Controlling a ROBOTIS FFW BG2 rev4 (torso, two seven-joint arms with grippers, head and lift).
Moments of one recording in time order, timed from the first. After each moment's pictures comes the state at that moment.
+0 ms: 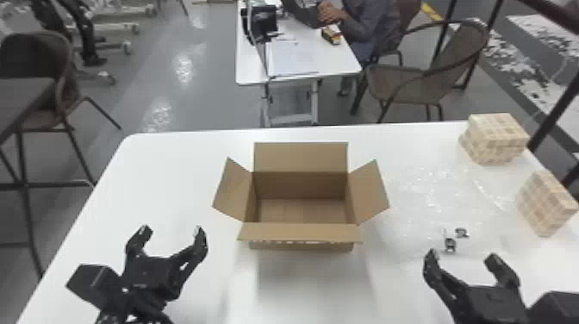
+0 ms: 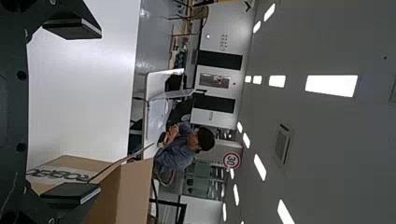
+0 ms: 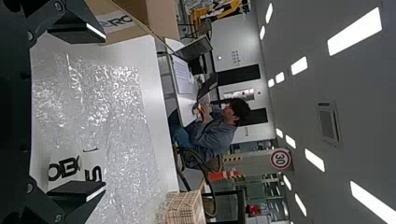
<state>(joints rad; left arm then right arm) 0.41 0.00 0.14 -1.70 0.19 -0.33 -0.25 0.53 -0.11 0.06 -1.85 -0.24 -0.20 0.02</state>
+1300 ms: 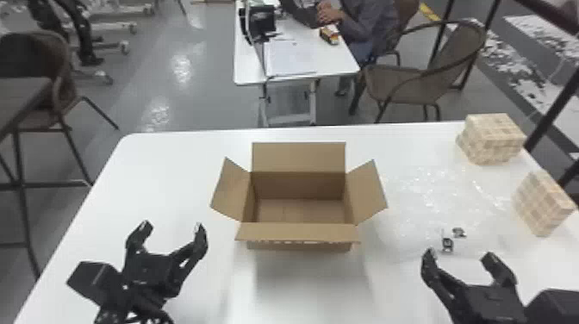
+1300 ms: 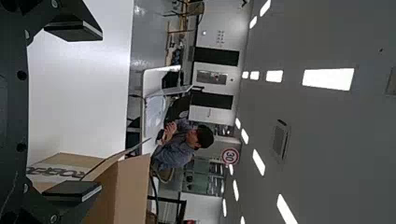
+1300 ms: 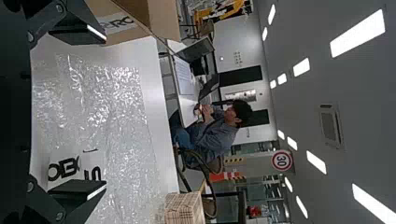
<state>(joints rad) 0.40 0.00 0.14 -1.70 0.17 -0.33 -0.26 0.54 -0.12 0.06 -1.87 -0.23 -0.18 0.02</state>
